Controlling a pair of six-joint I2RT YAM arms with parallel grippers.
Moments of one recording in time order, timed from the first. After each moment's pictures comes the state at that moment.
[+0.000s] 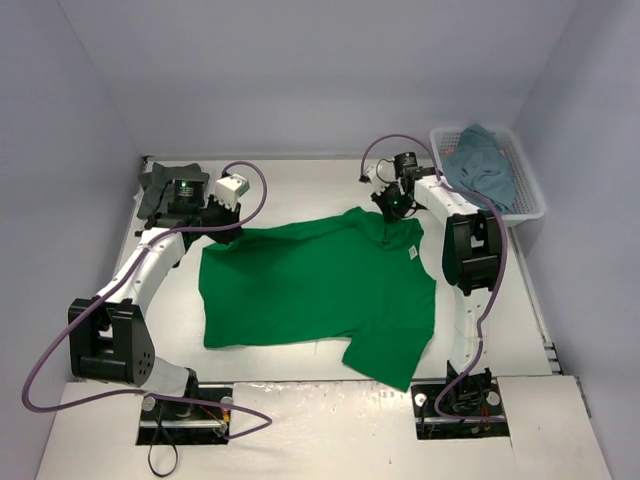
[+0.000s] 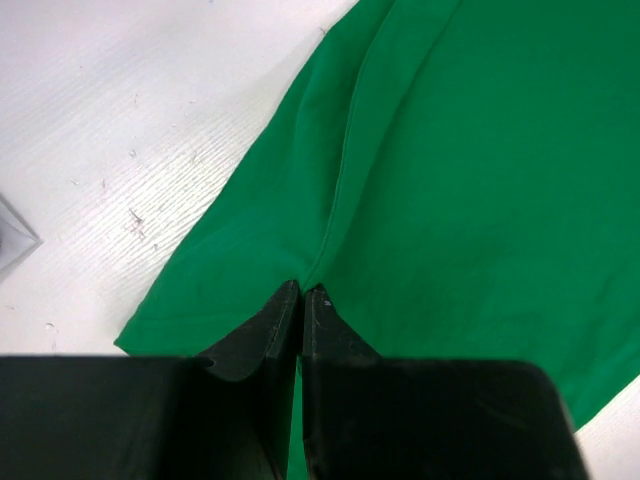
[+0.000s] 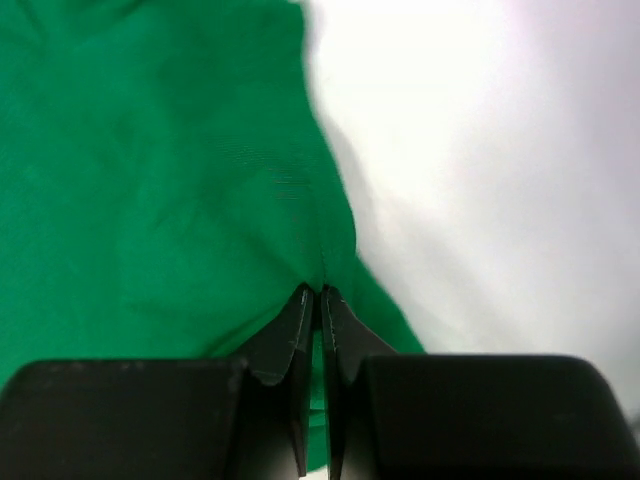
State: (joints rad) left arm -0.12 1.44 1.13 -0.47 0.46 0.29; right arm 0.19 2.18 1.70 -0.66 -0.27 -0.64
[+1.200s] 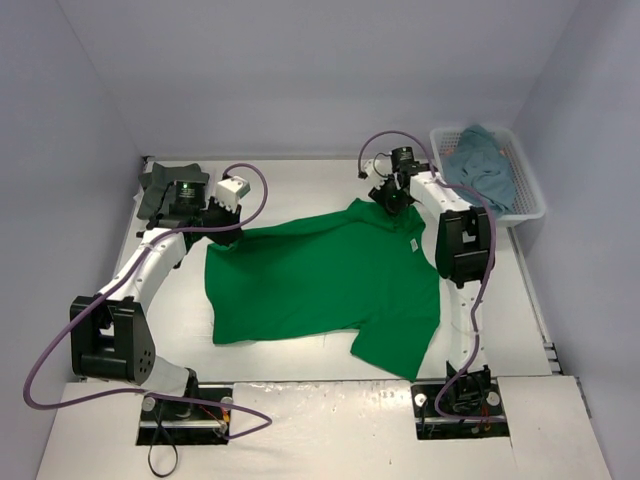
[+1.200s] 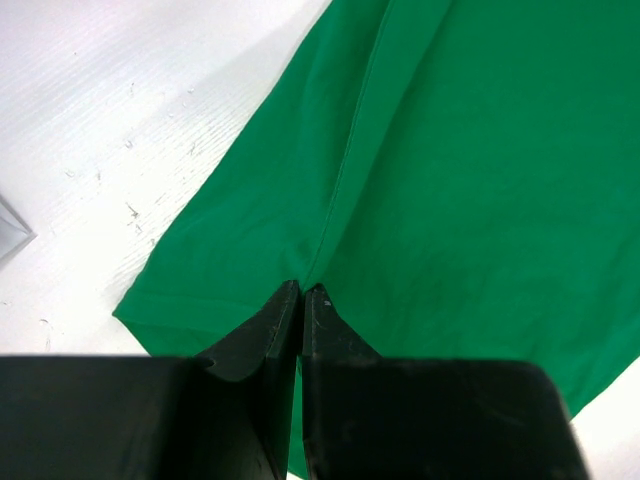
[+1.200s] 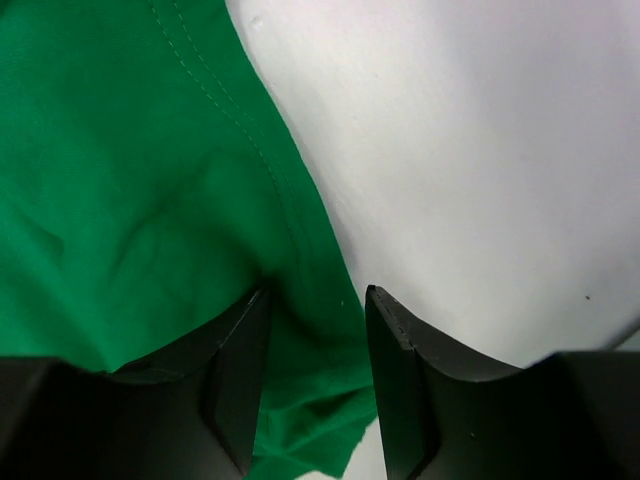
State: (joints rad) left arm -0.12 1.45 1.12 -0.46 0.44 0.29; right arm 0.19 2.31 1.87 -0.62 -0.11 -0.76
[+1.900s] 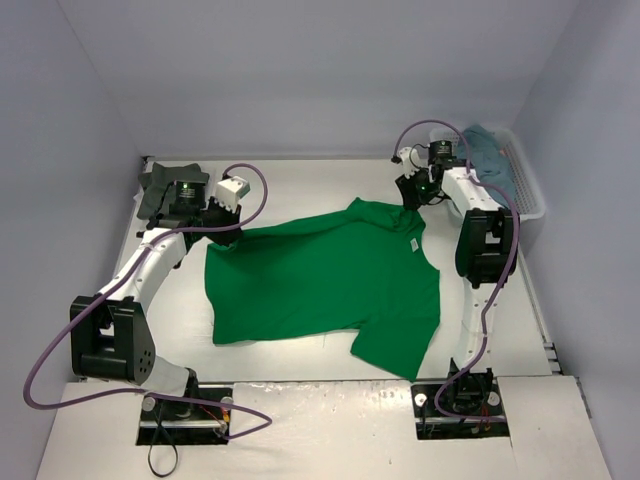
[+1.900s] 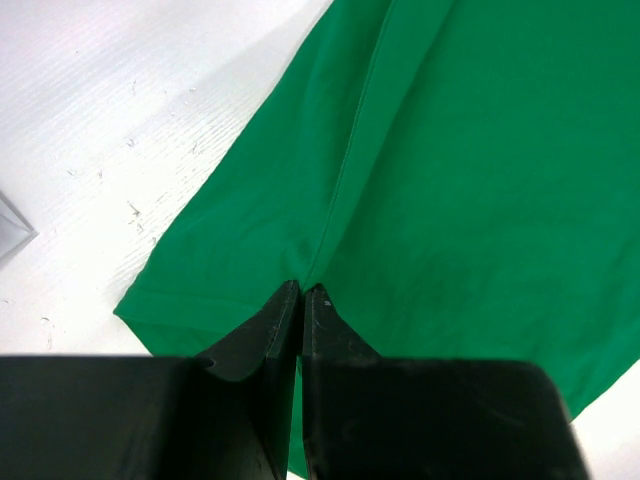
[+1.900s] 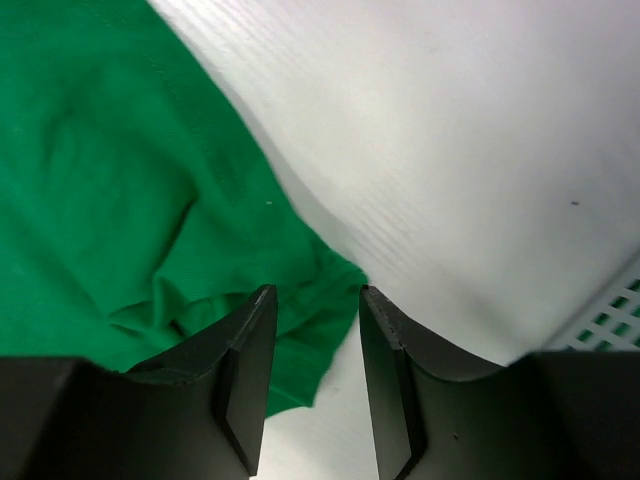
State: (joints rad) left arm -0.12 1.45 1.11 -0.46 0.44 0.29; right arm 0.03 2.25 1.86 -0.65 -0.33 -0.64
